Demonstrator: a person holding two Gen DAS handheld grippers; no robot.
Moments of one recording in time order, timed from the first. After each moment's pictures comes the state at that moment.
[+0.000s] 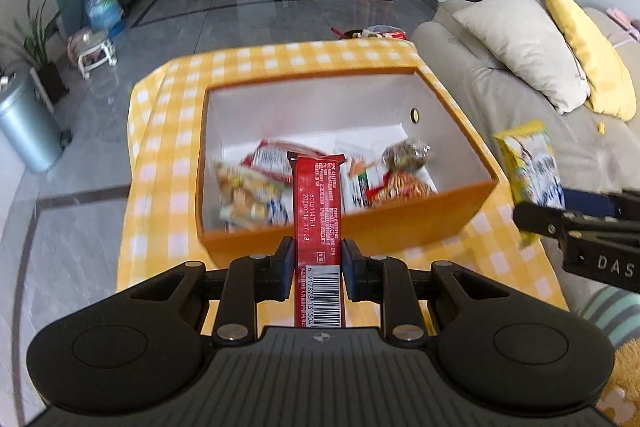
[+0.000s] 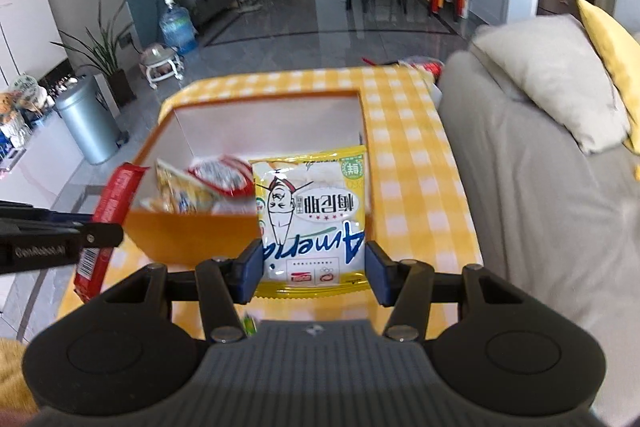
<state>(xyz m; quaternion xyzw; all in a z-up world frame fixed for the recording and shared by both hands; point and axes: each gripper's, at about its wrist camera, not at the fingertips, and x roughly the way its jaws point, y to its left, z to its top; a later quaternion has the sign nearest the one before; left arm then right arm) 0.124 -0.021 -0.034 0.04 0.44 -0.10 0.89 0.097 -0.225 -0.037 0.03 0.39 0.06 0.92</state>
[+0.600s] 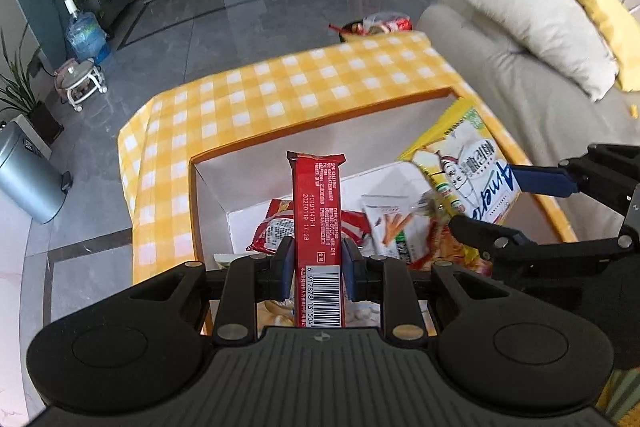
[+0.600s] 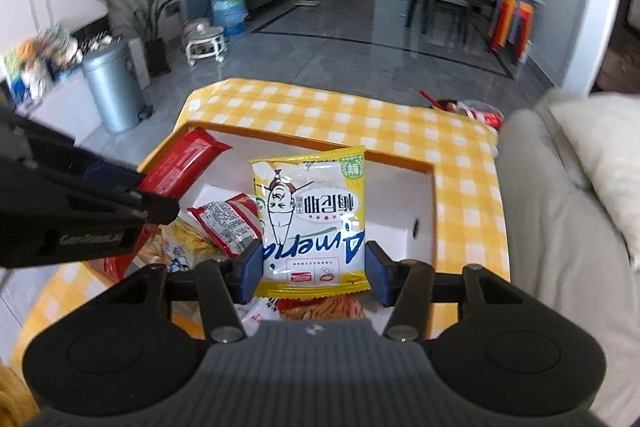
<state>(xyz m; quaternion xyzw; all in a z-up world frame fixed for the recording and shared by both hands) 0.236 -0.038 -0.050 0.10 0.46 -0.11 0.87 0.223 -0.174 -0.057 -0.07 0.38 0.14 0.91</state>
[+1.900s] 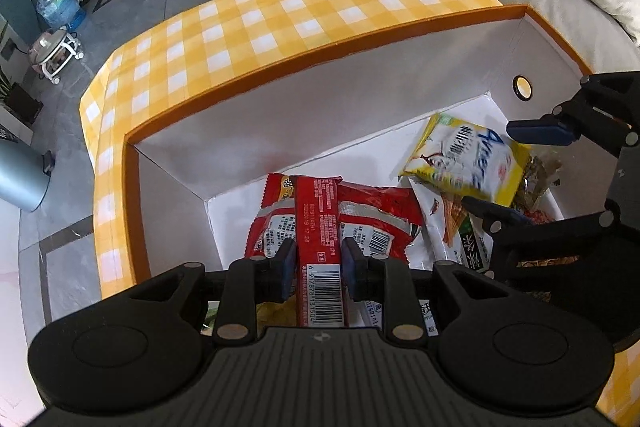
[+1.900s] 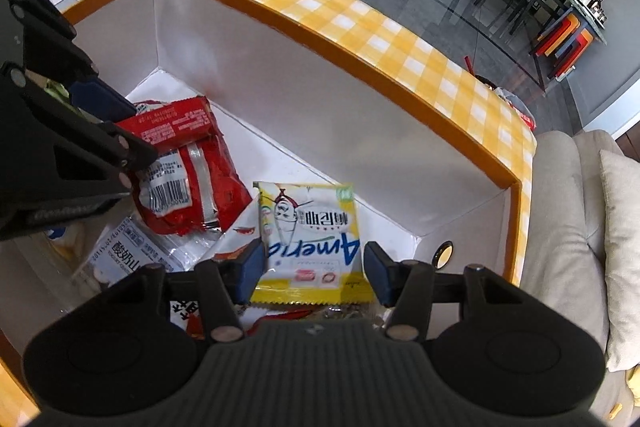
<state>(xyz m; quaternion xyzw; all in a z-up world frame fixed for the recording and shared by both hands) 0.310 -0.039 -0.131 0.14 0.54 -0.11 0.82 0.322 -0.137 -0.152 -0.25 0.47 0.15 0.83</state>
